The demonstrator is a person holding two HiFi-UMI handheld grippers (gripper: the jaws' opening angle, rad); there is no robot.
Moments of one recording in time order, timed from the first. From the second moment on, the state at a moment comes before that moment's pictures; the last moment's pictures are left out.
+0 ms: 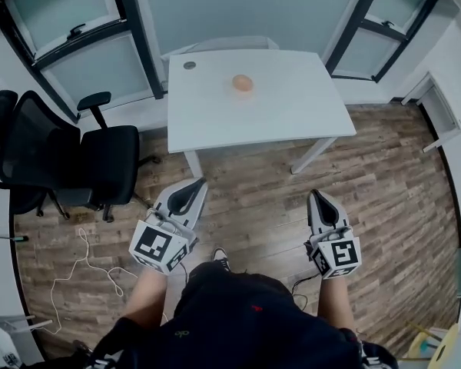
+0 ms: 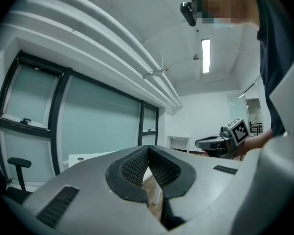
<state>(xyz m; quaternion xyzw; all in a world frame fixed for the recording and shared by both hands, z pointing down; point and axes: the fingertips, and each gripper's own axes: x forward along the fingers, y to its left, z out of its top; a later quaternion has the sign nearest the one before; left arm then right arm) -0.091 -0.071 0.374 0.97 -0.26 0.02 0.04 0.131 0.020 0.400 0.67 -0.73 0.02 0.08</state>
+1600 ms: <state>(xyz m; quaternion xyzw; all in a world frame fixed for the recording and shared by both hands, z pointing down) 0.081 -0.372 0.417 0.90 -0.41 0.10 0.07 0.302 -0.412 0.457 0.52 -0.84 0.09 0.09</state>
